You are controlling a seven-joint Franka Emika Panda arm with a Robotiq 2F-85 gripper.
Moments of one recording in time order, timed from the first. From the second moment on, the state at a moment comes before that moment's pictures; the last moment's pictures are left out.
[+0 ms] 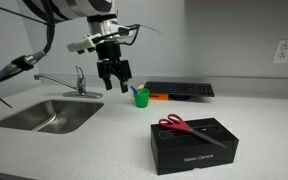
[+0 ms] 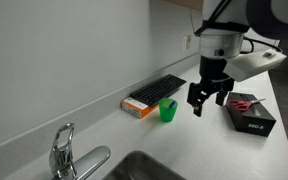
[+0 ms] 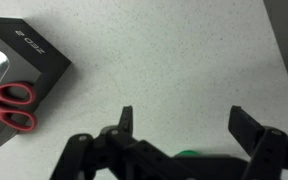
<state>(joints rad) -0.09 -0.09 0.06 -2.27 -0.13 2.15 0.55</state>
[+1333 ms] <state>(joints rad) -0.07 0.07 0.01 -2.17 -0.31 2.36 1.10</state>
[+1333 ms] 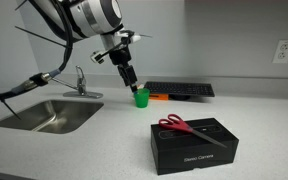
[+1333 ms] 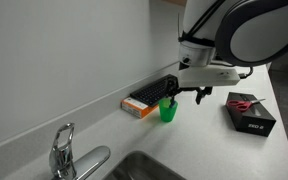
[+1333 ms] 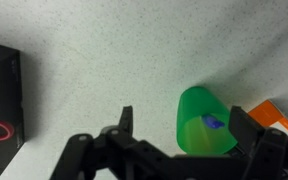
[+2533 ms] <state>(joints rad) -0.01 0.17 -0.05 -2.04 -0.36 2.37 1.32</state>
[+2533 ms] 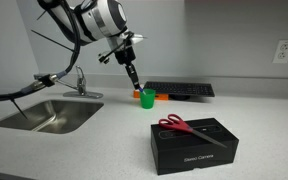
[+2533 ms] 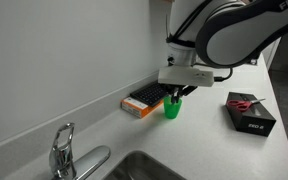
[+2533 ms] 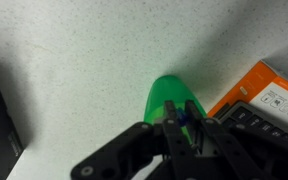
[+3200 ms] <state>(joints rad) -0.01 -0.10 -0.02 -2.23 -0.30 2.59 1.23</state>
